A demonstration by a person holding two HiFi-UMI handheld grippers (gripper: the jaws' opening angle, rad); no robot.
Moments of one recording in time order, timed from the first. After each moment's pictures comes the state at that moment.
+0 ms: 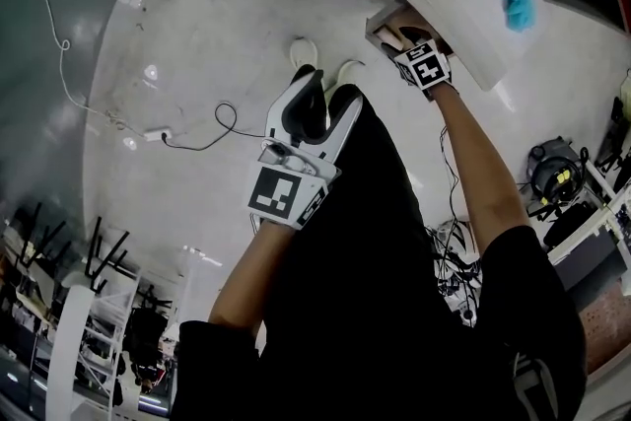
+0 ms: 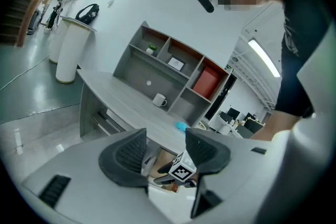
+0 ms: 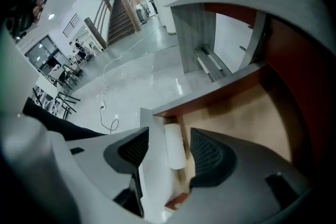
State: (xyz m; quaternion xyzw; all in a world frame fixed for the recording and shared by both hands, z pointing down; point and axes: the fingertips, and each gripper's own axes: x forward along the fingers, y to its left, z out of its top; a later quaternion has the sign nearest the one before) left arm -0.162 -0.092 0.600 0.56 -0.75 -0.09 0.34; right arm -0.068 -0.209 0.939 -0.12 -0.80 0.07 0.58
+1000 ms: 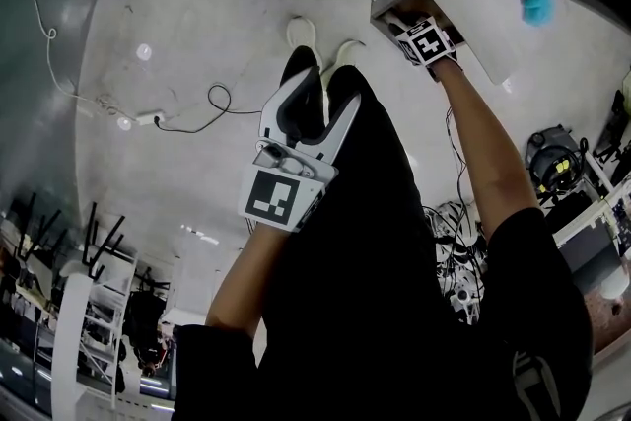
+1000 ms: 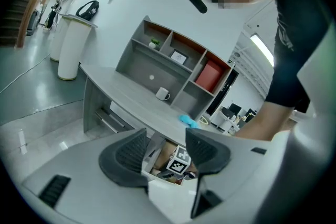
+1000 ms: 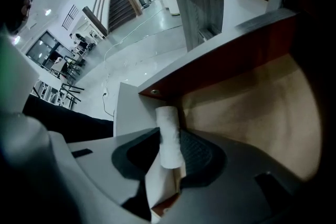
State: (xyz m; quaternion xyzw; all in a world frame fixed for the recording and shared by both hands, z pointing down) left arm -0.161 -0.076 0.633 0.56 -0.74 -0.07 0.36; right arm -0.051 -0.205 1.000 -0.15 -0.75 0.07 0.64
